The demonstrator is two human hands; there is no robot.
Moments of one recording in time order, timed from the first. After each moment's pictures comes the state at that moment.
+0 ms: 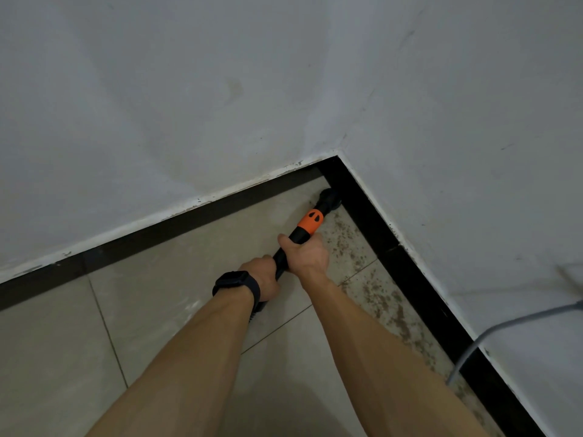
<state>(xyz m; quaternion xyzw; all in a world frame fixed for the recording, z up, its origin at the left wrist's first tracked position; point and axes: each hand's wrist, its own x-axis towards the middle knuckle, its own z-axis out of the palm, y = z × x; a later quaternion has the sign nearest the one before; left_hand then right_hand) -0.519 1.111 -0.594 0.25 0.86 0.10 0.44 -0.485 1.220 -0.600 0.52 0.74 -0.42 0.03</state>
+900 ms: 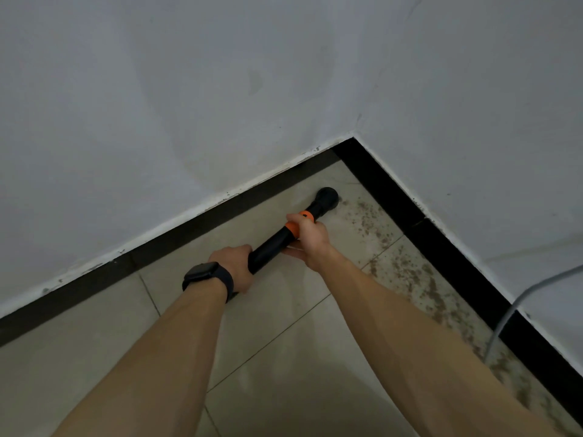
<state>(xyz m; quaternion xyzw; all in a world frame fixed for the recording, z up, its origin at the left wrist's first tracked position) -0.552 1.013 -0.576 0.27 0.88 0.02 0.38 -0.498 1.179 -0.587 0.50 0.47 -0.73 0.03</state>
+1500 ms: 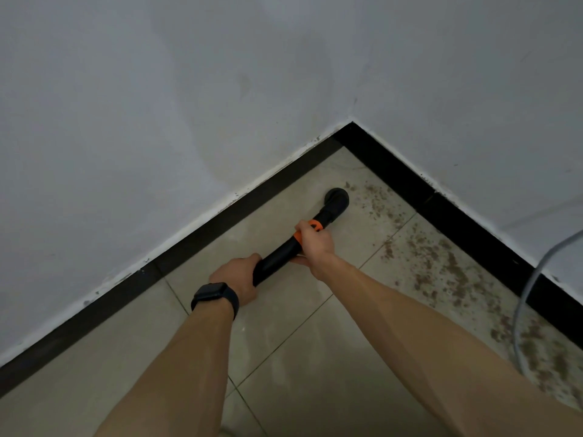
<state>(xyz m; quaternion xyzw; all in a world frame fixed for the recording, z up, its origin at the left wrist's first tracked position) -0.539 0.975 -0.580 0.32 0.88 0.02 0.35 -0.480 1.146 -0.607 0.54 0.44 -0.72 -0.01</state>
